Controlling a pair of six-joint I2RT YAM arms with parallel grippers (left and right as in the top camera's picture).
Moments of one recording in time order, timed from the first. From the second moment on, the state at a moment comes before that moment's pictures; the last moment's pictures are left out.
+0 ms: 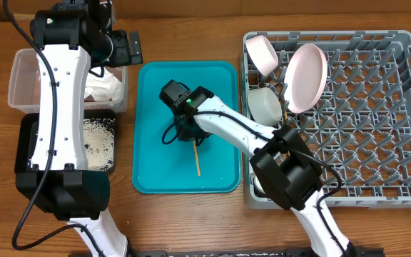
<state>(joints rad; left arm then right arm) 0.00 1.95 2.18 -1.35 0.06 -0.16 0.79 2.33 1.87 -0.97 0.05 0.59</state>
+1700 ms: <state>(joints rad) 0.00 1.95 2.18 -1.35 0.06 -0.16 0.40 1.92 1.69 -1.42 0.35 0.42</state>
